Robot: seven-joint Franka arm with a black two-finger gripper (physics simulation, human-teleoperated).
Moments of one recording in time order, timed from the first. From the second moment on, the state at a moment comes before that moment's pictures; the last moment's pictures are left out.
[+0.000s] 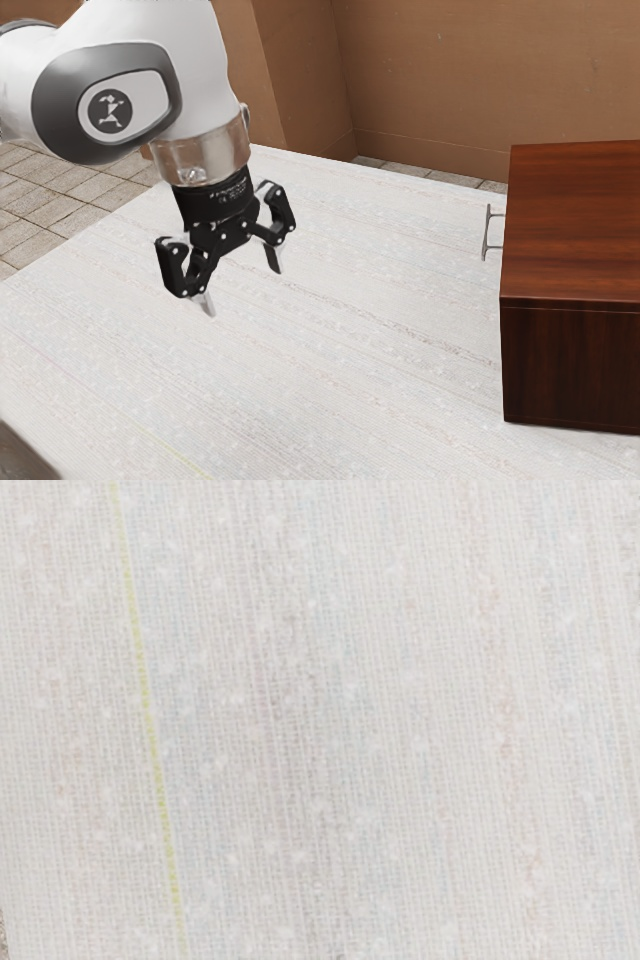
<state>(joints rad) -0.26 -0.17 0.13 -1.65 0.04 1.46 -1.54</state>
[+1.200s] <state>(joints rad) -0.14 0.39 0.04 -1.17 0.03 1.80 -0.50</state>
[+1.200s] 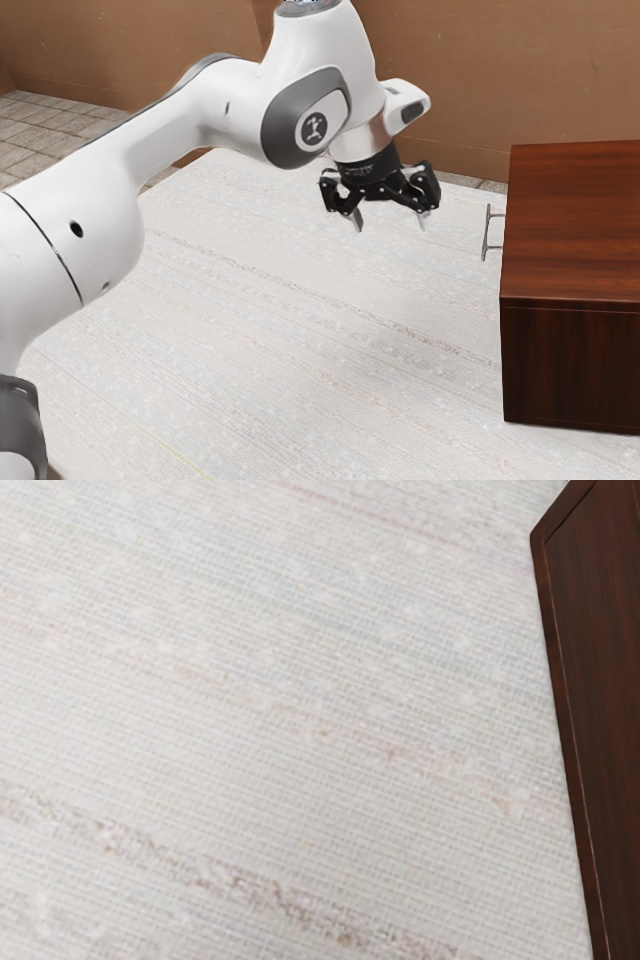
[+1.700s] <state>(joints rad) -0.16 0.42 0.03 -1.16 -0.10 1.81 -0.41</state>
